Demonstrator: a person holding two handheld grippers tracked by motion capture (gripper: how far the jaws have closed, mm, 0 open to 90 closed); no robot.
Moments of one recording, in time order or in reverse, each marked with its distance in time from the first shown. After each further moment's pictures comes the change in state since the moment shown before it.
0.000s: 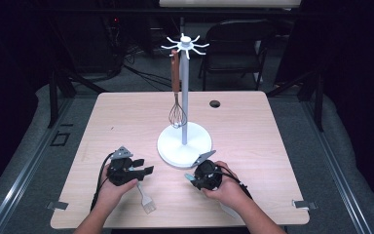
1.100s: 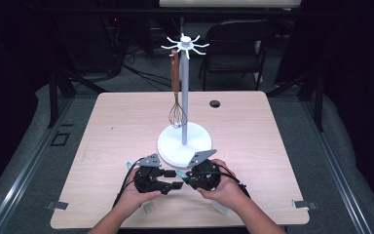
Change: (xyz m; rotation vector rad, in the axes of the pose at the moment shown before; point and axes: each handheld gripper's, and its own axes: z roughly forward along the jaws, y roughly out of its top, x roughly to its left) left arm -0.060 0.015 0.038 0.032 -0.358 0.135; right arm 0.018 0.015 -0.026 -0.144 0.050 -0.081
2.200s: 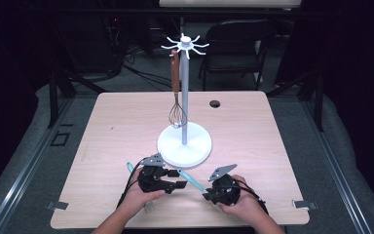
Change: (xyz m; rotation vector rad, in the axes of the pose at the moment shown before) left arm 0.000 0.002 0.009 -0.009 0.007 -0.017; right arm -0.012 -0.074 -0.006 0.096 0.030 0.125
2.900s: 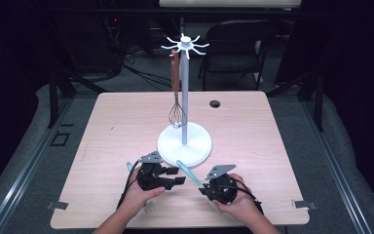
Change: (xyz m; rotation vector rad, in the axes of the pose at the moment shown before) left arm 0.005 0.002 -0.003 -0.045 0.052 -0.084; right arm 0.009 0.011 -0.002 -0.093 -0.069 -0.020
